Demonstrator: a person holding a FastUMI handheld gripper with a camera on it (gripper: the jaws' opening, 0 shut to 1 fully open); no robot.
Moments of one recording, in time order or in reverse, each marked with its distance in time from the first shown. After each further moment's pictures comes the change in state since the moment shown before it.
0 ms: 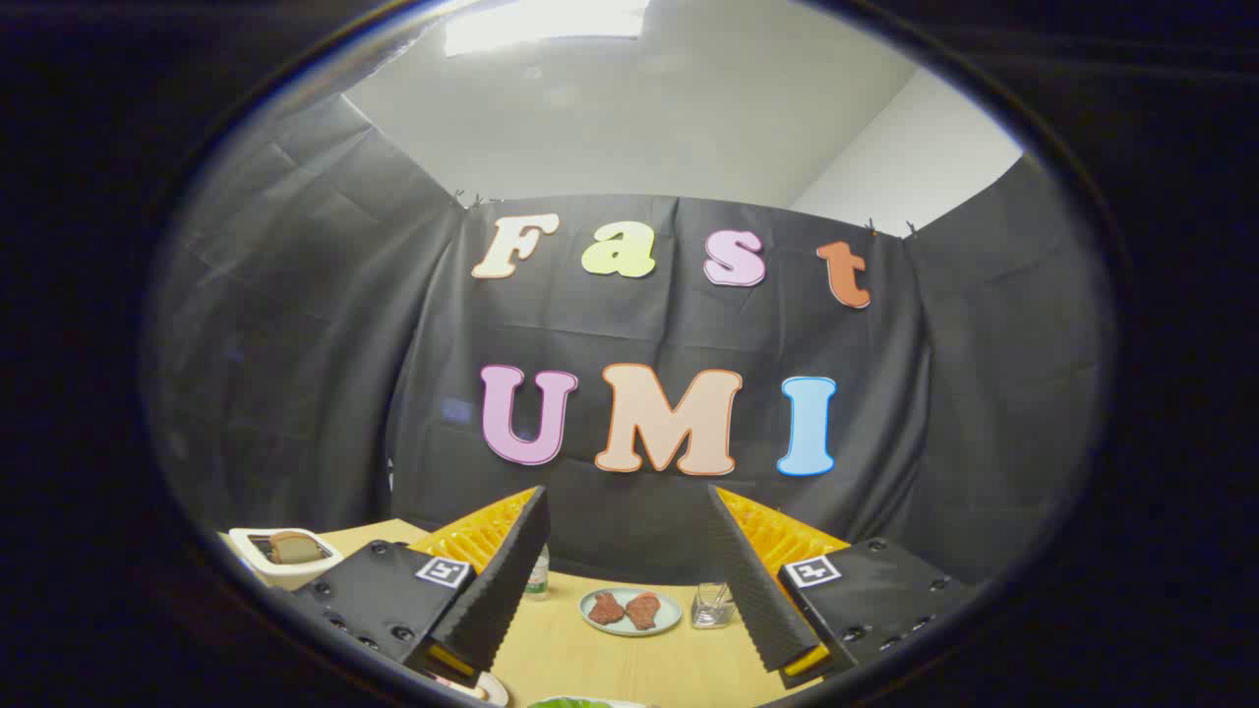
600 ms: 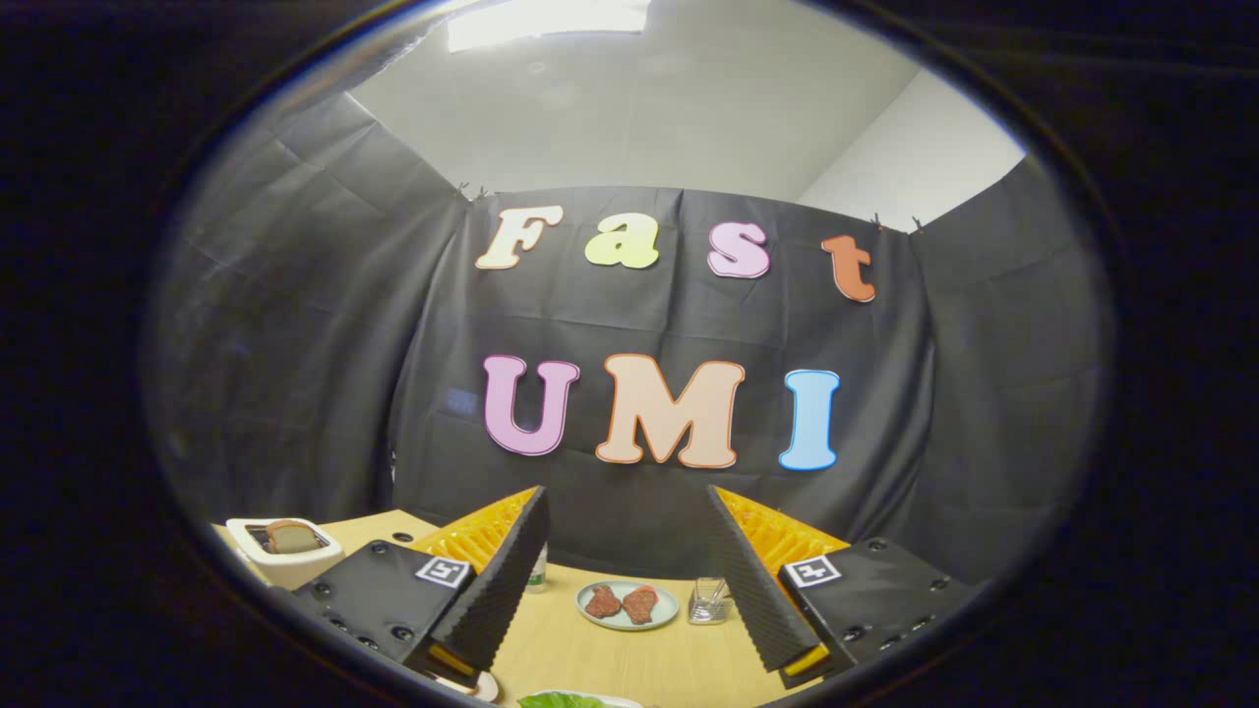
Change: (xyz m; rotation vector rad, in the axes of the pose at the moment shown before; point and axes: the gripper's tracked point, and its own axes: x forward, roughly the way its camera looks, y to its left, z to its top) arm 0.000 -0.006 -0.008 -0.005 0.022 0.019
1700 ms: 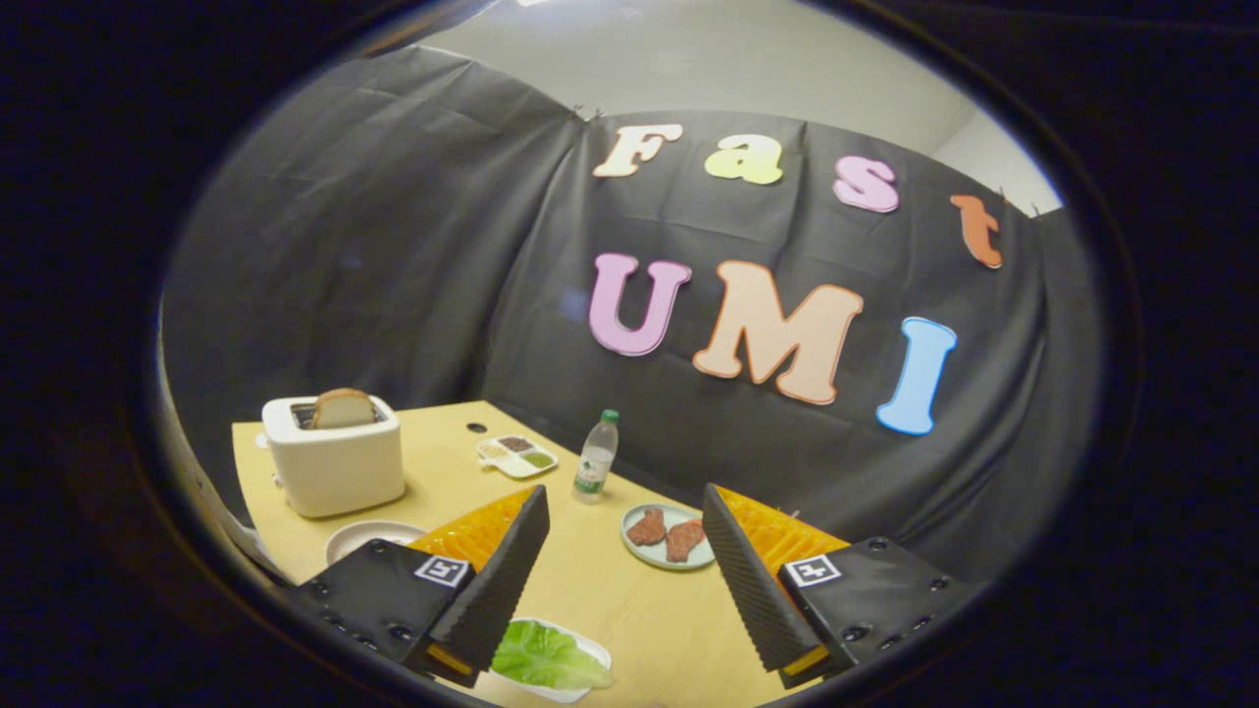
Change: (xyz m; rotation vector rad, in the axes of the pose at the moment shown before) arm -0.013 0.023 -0.110 -0.171 0.285 0.400
